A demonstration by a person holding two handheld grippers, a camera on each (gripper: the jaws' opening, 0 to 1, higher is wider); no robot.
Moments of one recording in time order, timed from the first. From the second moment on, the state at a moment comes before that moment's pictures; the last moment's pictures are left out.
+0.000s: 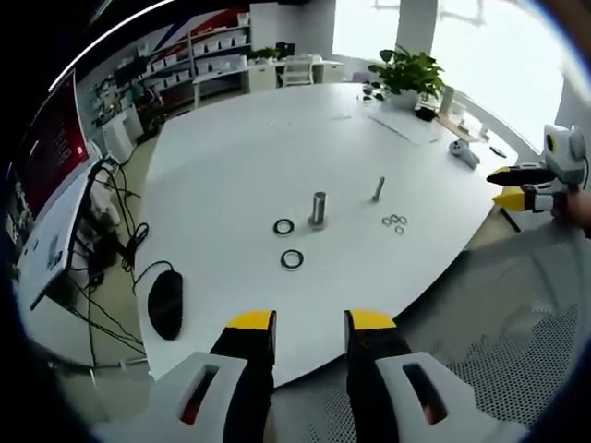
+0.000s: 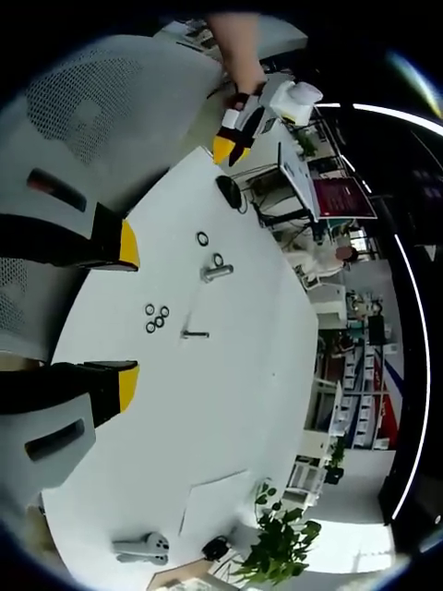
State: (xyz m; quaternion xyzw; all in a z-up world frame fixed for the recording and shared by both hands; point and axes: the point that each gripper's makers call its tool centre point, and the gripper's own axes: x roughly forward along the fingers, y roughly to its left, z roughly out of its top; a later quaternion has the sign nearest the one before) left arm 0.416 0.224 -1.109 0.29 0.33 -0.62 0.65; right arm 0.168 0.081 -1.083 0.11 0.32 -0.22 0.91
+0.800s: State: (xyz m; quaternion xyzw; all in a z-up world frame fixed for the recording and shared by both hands) left arm 0.431 0.157 -1.168 0.35 0.36 -0.63 0.59; right arm 0.166 0.081 -1.086 0.11 0.33 -0.23 0.91
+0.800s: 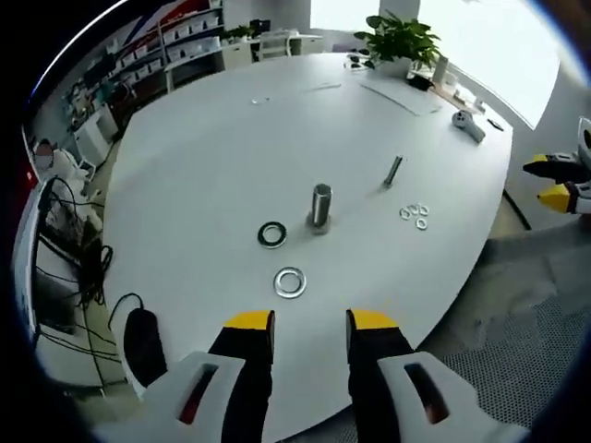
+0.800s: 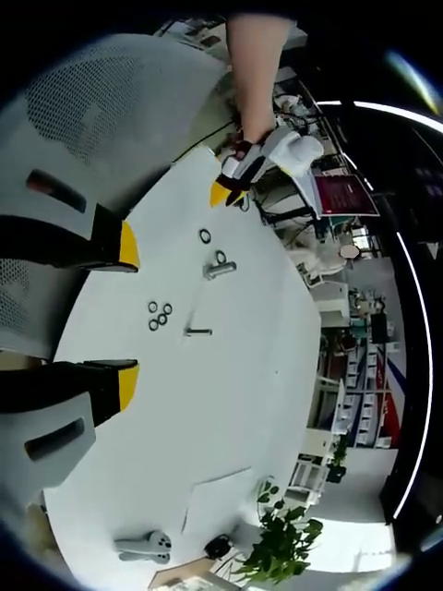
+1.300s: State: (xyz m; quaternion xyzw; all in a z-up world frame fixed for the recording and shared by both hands) left arm 0.450 0.130 -1.217 0.40 0.37 -0.63 0.55; right arm 0.165 0.082 -1.087 0.11 0.33 -0.23 0.91
